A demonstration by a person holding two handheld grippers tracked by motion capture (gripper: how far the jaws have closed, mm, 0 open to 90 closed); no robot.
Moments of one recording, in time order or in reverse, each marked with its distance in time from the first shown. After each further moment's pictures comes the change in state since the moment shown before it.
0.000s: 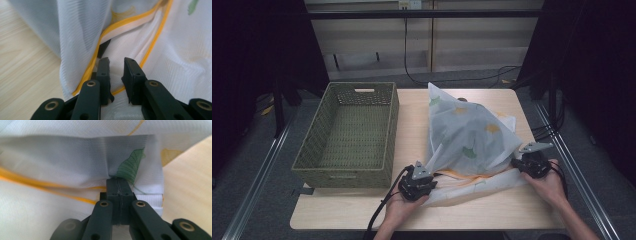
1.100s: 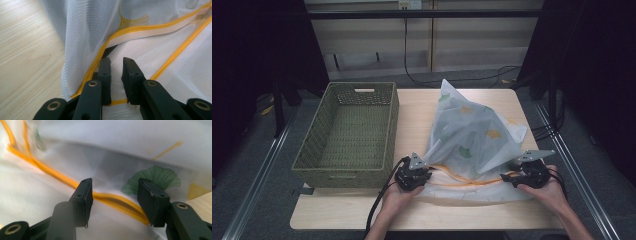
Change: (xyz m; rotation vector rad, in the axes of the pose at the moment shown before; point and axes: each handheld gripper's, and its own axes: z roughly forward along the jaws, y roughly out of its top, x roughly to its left) left arm 0.033 0.004 0.001 0.005 0.036 -0.012; right arm 0.028 -0.009 -0.020 -0.046 0.199 -0.047
